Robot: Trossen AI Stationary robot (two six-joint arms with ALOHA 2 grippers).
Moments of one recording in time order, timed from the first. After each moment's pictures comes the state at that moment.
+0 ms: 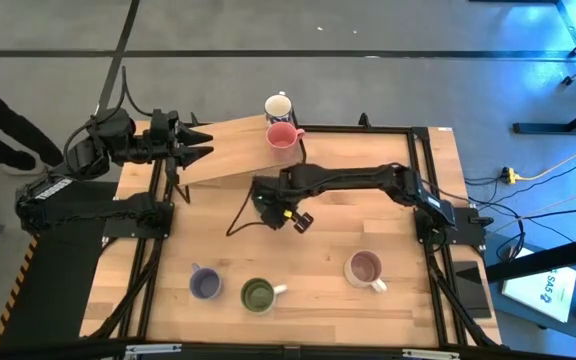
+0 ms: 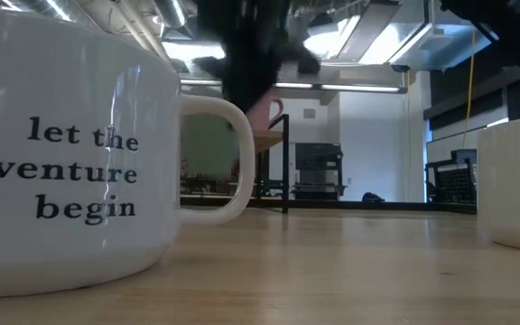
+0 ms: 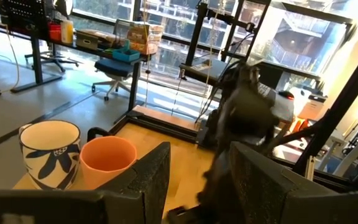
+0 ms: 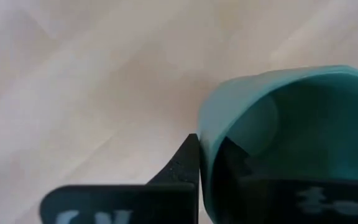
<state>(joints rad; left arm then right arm) 0.43 0.66 1.05 -0.44 0.23 -0.23 -0.01 2.26 2.18 -1.16 -0.05 -0.90</state>
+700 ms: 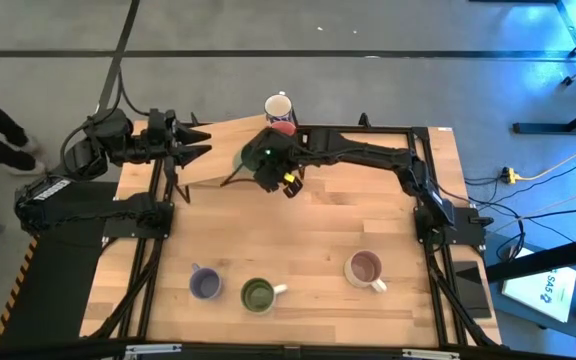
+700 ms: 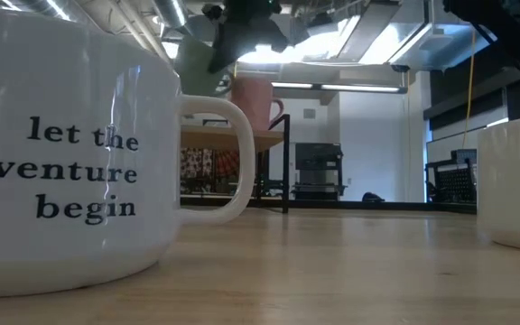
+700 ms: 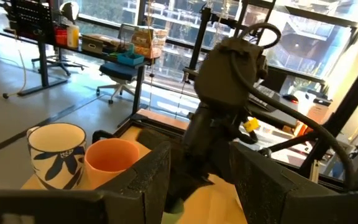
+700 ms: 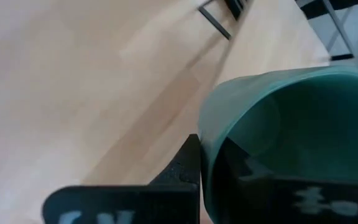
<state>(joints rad) 0.43 0.65 1.05 -0.44 0.20 -0.23 -0.13 2.19 2.34 -1.03 0.05 -1.02</state>
